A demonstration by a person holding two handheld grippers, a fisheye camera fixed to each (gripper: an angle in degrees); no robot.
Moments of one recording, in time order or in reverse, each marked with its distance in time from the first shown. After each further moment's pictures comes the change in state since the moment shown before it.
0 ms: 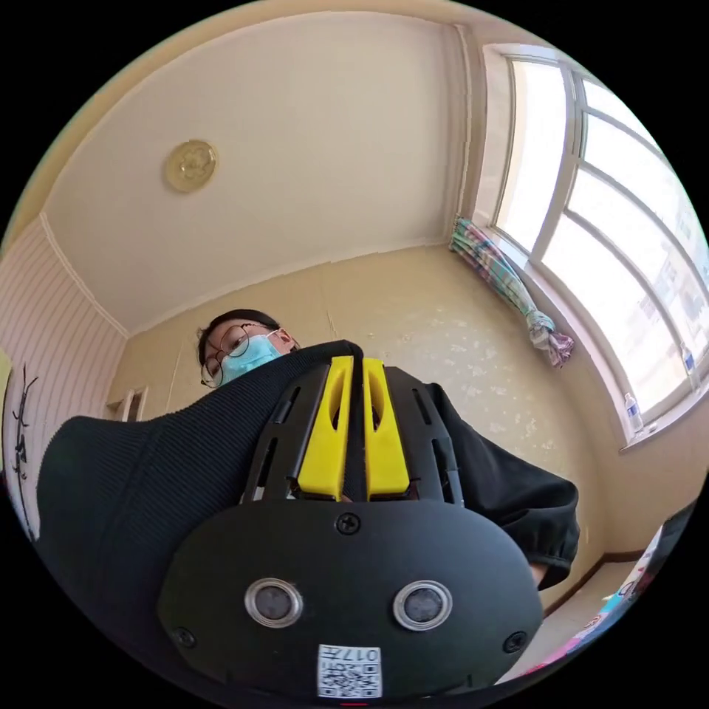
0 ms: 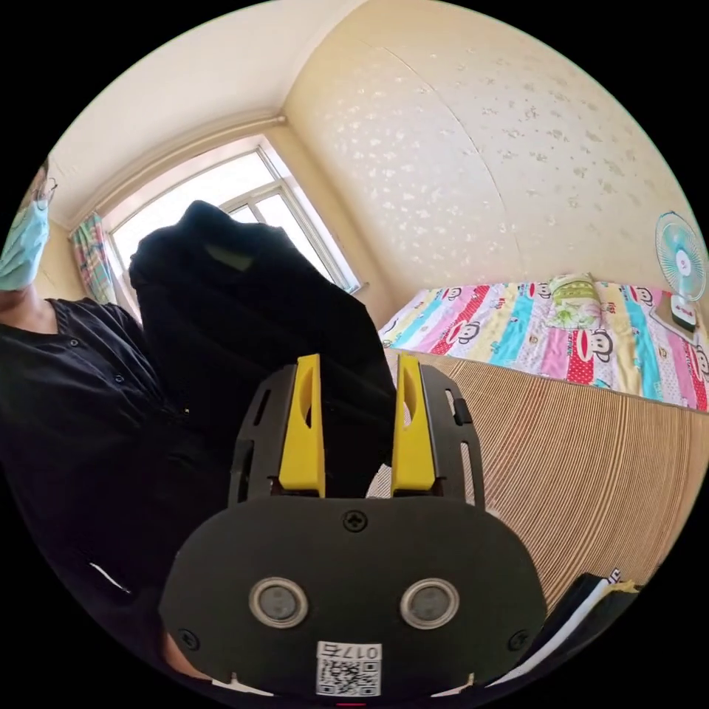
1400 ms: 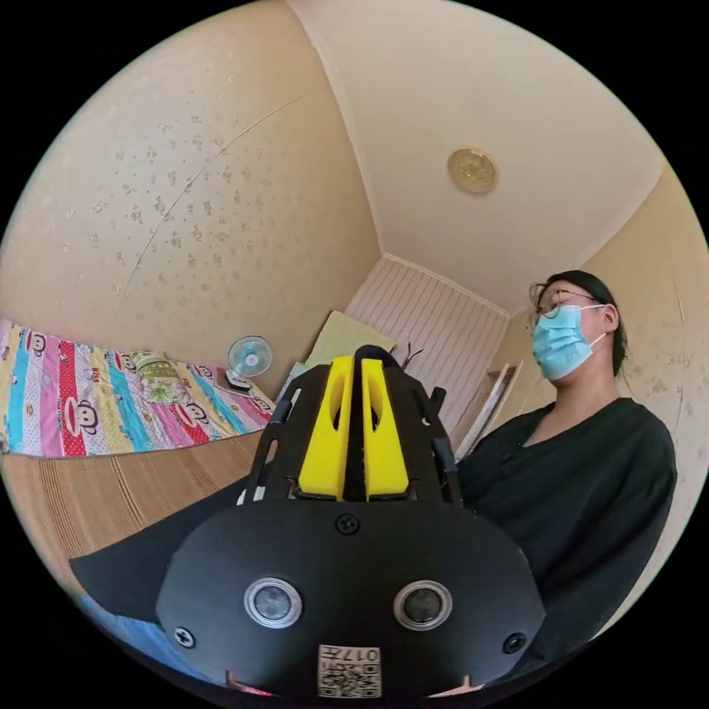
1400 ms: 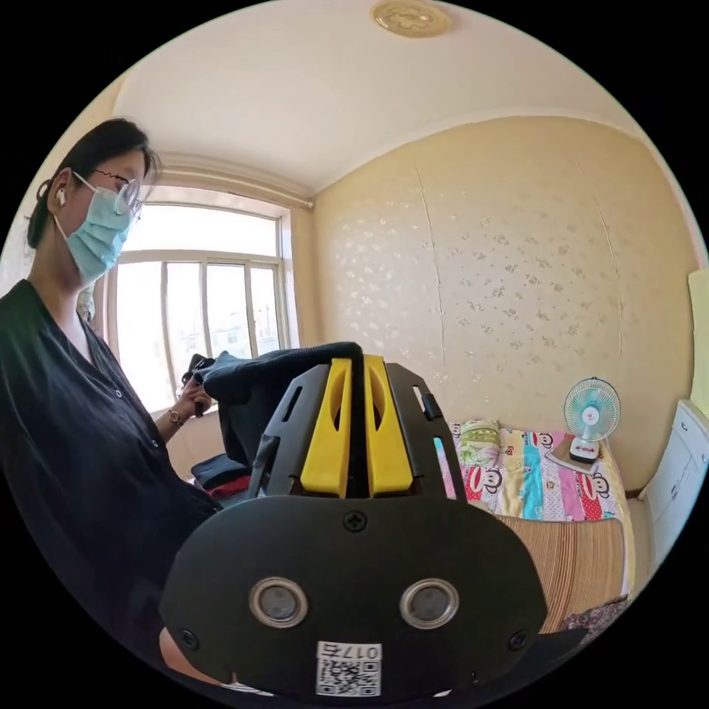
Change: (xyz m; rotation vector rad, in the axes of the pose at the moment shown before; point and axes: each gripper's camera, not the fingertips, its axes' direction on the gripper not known) left arm 0.103 -0.092 -0.105 -0.068 -1.941 -0.140; right arm -0.252 -0.120 -0.177 0.379 0.392 -0.279
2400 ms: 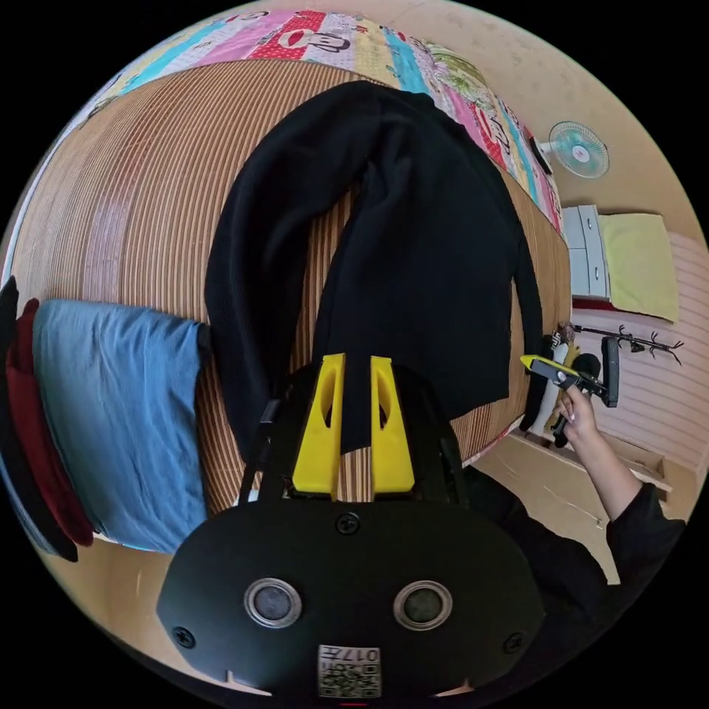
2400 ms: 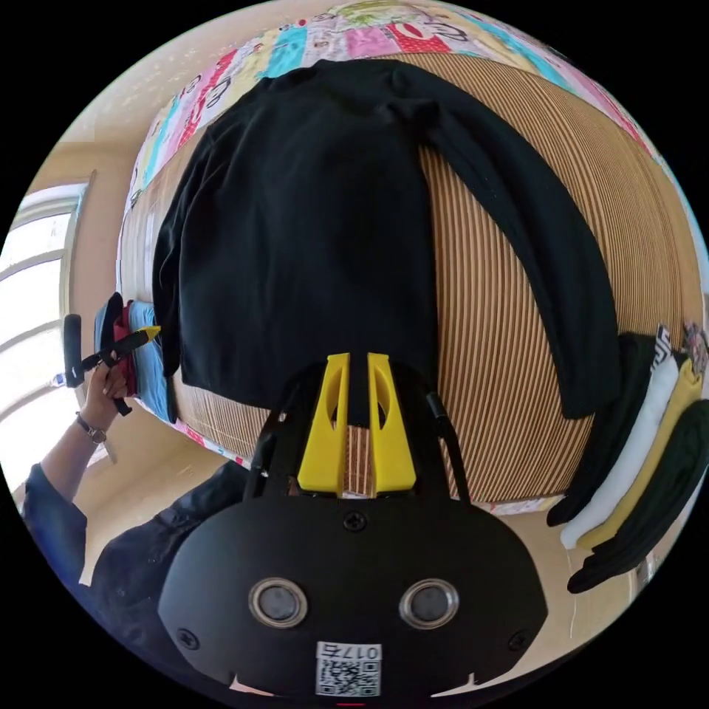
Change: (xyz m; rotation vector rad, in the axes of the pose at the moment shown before) left arm -0.551 0.169 0.110 -0.936 -0.690 -0.649; right arm 0.200 0.274 0.519 -1.371 0.218 0.678
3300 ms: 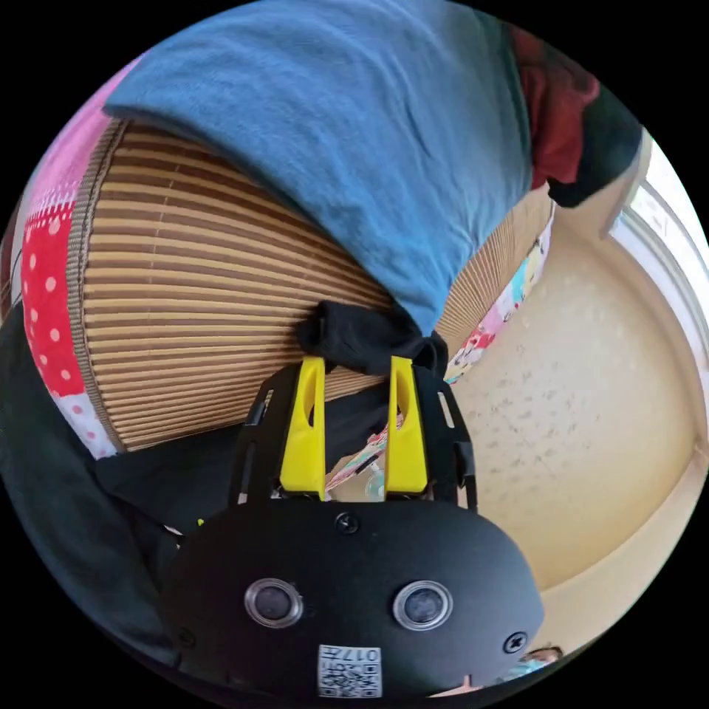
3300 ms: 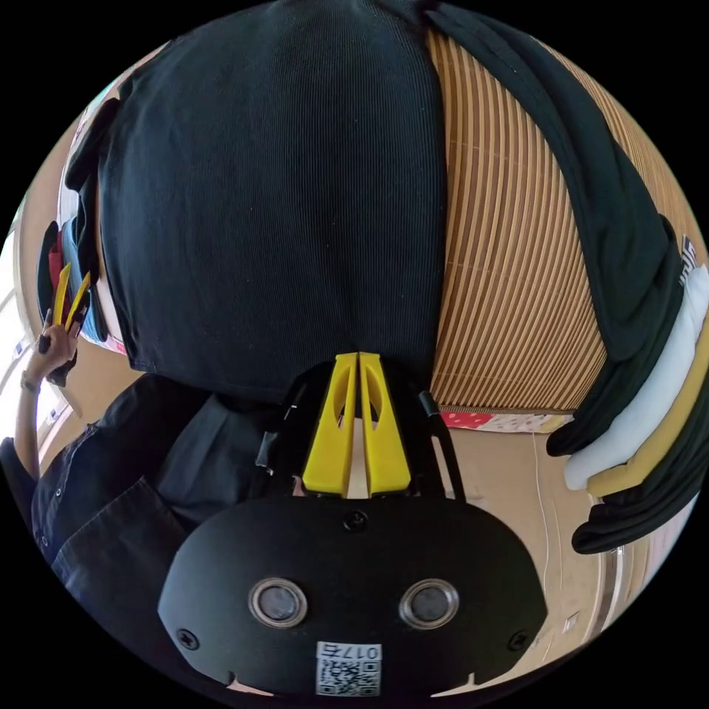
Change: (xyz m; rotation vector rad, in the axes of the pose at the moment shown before) left arm -0.316 0.214 -0.032 0.570 1.100 -1.489; right arm 0.011 -0.049 0.020 -0.388 0.130 0.018
